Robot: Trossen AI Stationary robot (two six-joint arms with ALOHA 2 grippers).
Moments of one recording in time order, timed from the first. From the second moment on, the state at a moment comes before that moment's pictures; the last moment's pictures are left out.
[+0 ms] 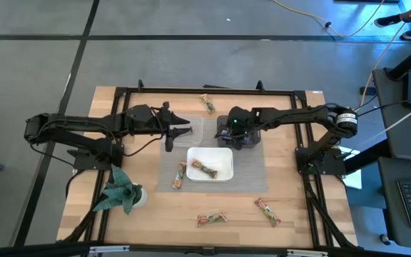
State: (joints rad) left arm 0.15 1.04 0.69 0.13 -0.04 -0.07; right arm -0.27 1.63 0.99 -0.47 0.05 0.10
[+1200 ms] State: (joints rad) left arm 0.15 1.04 0.69 0.15 -0.07 -0.11; right arm -0.27 1.18 1.03 -0.80 0.06 0.11
